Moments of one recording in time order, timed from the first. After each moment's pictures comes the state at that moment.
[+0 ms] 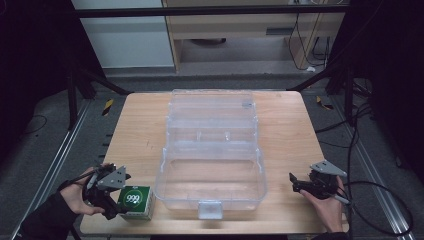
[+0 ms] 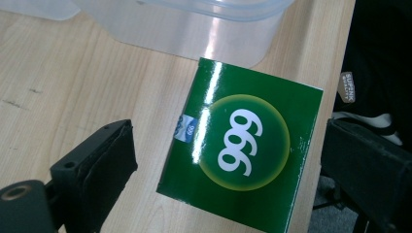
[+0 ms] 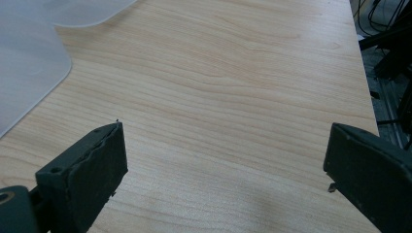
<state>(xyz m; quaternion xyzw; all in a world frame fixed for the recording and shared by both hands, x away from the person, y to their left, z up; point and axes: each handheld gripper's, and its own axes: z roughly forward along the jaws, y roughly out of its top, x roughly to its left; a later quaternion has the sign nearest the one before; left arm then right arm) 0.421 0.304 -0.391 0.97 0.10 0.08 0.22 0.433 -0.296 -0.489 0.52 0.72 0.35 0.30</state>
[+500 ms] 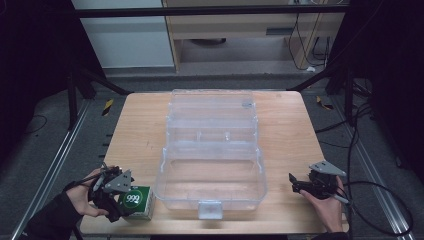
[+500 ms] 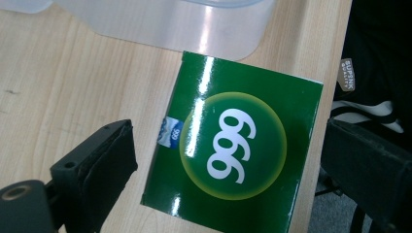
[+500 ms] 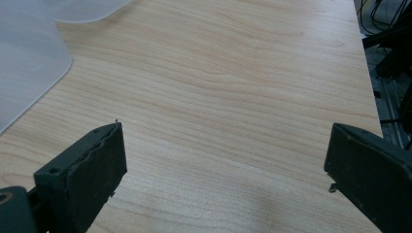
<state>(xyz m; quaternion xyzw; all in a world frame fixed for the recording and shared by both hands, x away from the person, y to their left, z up) 0.421 0.295 -0.401 0.97 0.08 0.07 0.20 0.434 -0.295 -0.490 0.52 0.72 0.35 0.30</state>
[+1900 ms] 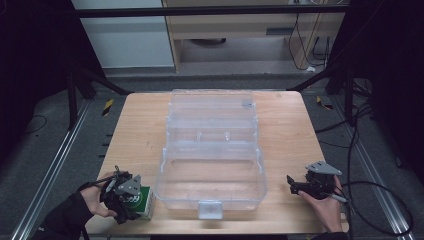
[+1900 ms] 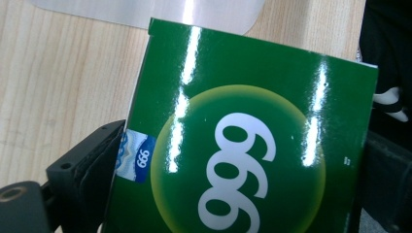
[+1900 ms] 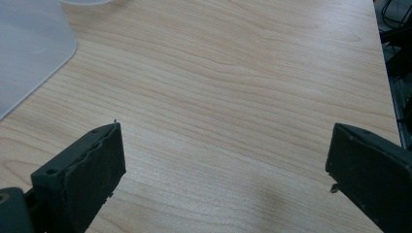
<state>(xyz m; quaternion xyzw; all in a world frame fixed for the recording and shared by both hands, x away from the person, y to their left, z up) 0.433 0.286 -0.439 0.98 0.07 0.03 0.18 0.436 -0.291 -0.493 0.51 0.74 0.33 0.29</state>
